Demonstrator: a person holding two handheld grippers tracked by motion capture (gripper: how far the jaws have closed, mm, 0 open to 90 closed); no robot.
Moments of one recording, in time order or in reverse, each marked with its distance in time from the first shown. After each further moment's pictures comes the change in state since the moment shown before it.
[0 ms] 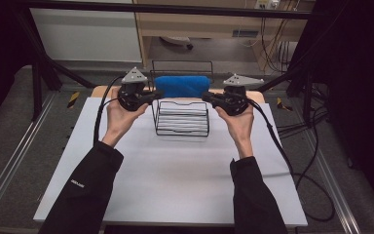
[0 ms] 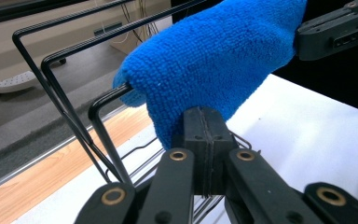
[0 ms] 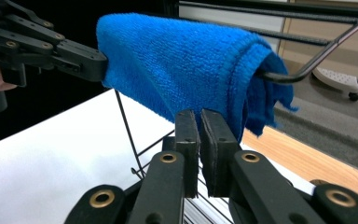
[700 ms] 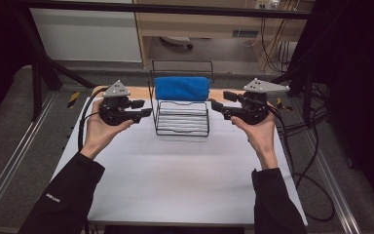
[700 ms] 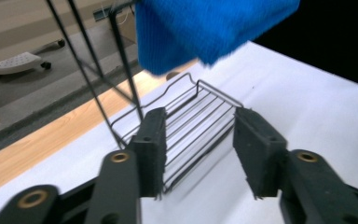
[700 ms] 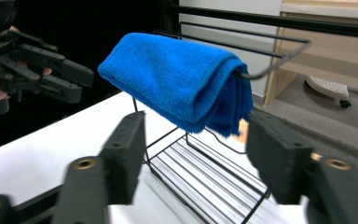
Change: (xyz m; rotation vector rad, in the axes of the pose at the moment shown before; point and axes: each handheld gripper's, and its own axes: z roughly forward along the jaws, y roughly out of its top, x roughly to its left) left arm -0.002 -0.039 -0.047 0.073 0.002 -0.012; right arm 0.007 -0.001 -0.059 -0.028 -0.011 0.000
